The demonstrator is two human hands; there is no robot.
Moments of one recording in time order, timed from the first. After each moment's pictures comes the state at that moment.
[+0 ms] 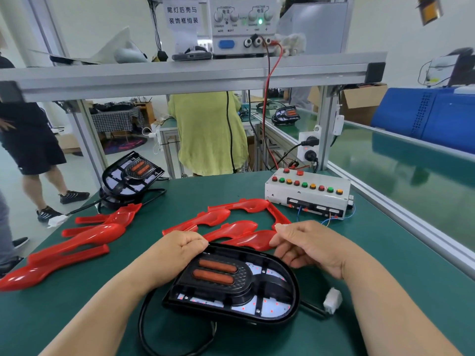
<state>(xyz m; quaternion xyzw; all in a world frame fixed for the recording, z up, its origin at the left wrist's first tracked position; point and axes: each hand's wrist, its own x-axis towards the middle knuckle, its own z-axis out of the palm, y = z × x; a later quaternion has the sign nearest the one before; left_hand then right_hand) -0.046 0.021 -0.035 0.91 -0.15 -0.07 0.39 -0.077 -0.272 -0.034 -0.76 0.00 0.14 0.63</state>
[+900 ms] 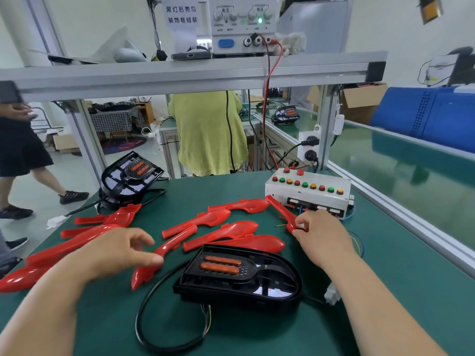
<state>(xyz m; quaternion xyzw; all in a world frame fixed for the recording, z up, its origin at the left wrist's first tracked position) -0.042 0.098 -0.005 0.97 -0.01 -0.08 0.25 -0.065 -0.274 -0.041 -0.96 0.11 -0.13 0.24</state>
